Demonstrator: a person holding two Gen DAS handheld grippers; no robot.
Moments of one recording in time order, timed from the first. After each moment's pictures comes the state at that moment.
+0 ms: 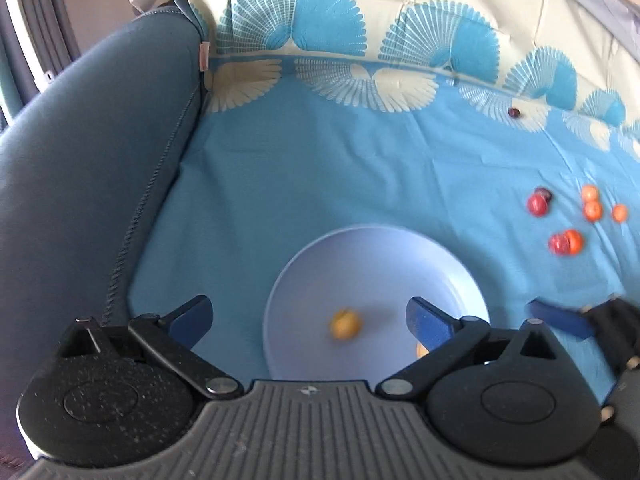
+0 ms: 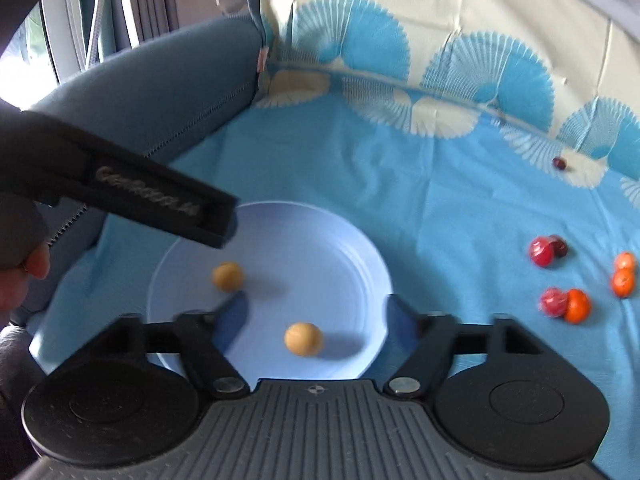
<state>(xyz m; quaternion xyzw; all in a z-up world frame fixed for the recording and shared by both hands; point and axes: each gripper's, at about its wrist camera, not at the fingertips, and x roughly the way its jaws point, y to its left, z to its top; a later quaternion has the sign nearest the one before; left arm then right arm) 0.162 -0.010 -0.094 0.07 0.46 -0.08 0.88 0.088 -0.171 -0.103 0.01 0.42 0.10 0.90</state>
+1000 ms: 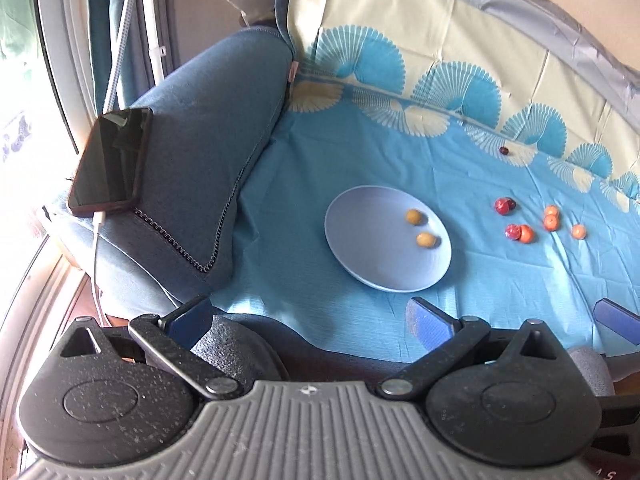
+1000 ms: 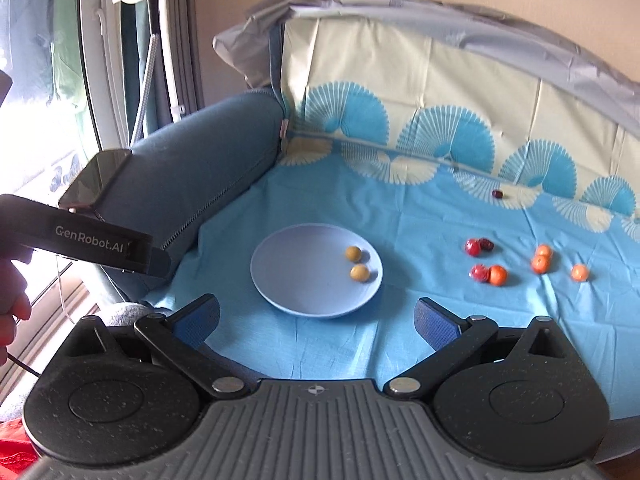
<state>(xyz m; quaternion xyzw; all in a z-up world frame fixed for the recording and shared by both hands) -0.045 0.063 0.003 -0.01 0.42 -0.03 0.91 -0.110 -0.150 0.031 0.02 0.35 0.07 0.93</state>
